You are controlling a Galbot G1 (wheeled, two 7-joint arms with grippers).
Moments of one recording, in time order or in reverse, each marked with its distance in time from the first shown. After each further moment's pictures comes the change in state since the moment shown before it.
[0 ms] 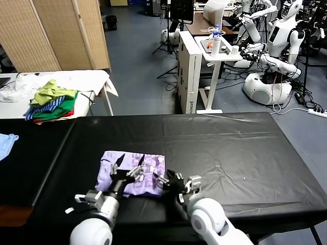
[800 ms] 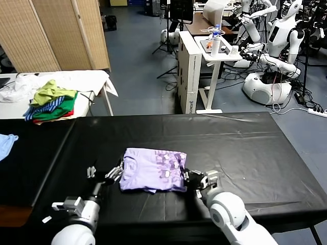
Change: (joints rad) left arm 0.074 0.040 -0.112 -0.014 -0.007 -0.067 -0.044; right arm -0.018 -0.136 0.131 0.053 -0.121 -0.094 -0.084
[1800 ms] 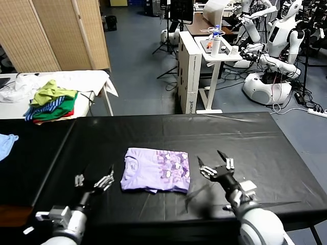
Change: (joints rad) left arm 0.161 0.121 -0.067 -0.120 -0.035 0.035 -0.067; right arm -0.328 -0.112 0.270 0.246 -0.168 0.342 -0.023
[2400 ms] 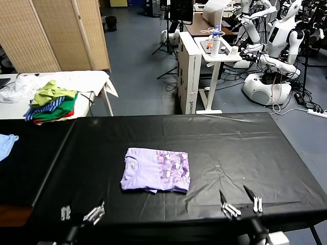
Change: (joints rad) left arm 0.372 0.037 -0.030 -0.173 0.008 0.011 -0.120; right arm -0.543 0.067 0.185 0.225 -0.083 0.054 0.068
